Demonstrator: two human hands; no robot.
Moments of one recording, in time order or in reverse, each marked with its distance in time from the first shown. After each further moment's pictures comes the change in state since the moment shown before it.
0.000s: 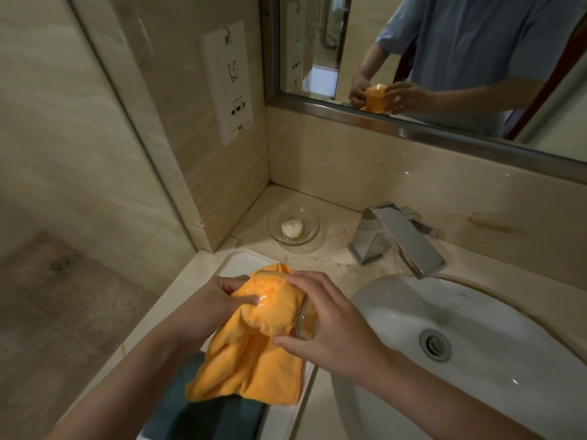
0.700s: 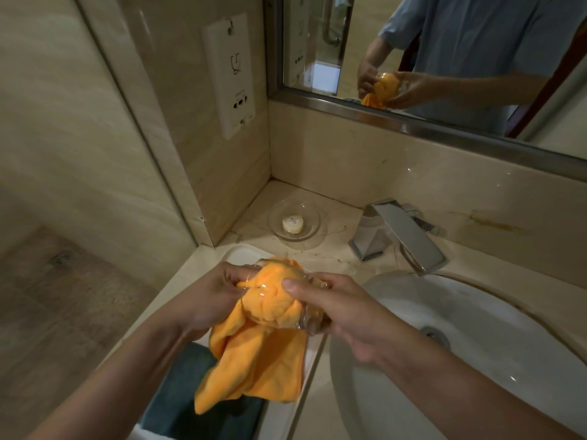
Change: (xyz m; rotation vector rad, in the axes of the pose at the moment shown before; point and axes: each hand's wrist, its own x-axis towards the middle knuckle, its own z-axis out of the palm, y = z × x) left_hand -0.008 0.026 0.009 0.112 -0.065 0.091; right_hand 0.017 -0.024 -0.028 0.817 -0.198 0.742
